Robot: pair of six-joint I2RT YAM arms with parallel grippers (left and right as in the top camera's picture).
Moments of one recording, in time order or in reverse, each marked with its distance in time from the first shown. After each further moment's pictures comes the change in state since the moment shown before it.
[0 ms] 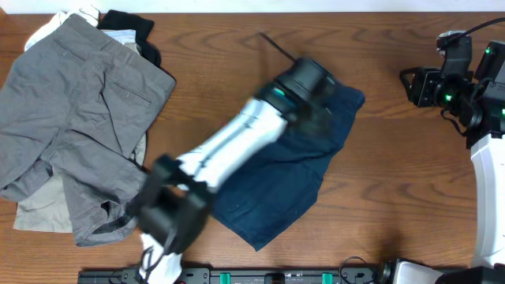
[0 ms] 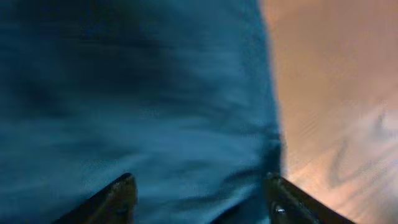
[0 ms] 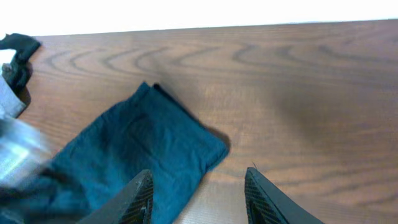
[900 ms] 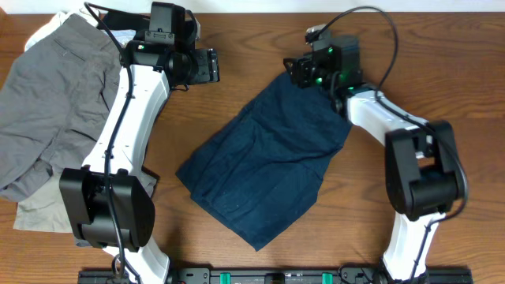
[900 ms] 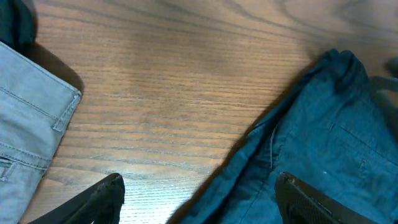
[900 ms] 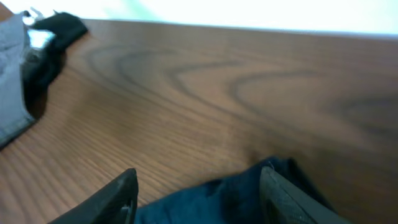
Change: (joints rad) left arm 0.515 -0.098 0.006 -0.097 -0.004 0.027; right arm 0.496 0.680 0.003 0.871 0.147 0.263
